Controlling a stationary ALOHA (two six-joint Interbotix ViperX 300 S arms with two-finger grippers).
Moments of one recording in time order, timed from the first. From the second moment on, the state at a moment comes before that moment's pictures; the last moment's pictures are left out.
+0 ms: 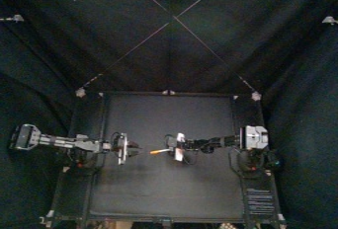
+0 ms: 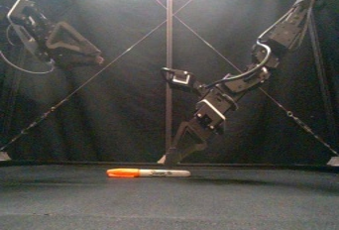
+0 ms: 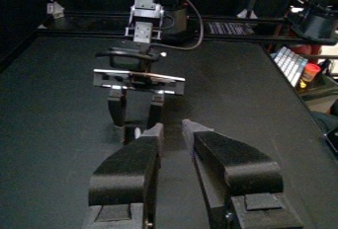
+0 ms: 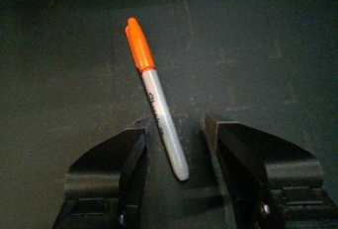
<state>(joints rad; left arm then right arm) 0.02 -0.60 1.20 -0.02 -0.40 0.00 -0.16 0.26 0.63 -0.05 -0.19 0.02</state>
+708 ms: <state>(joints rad) 0.05 -0.50 1.18 -0.10 -0.35 0.01 -0.15 0.24 0.64 -0.03 -0.13 0.02</state>
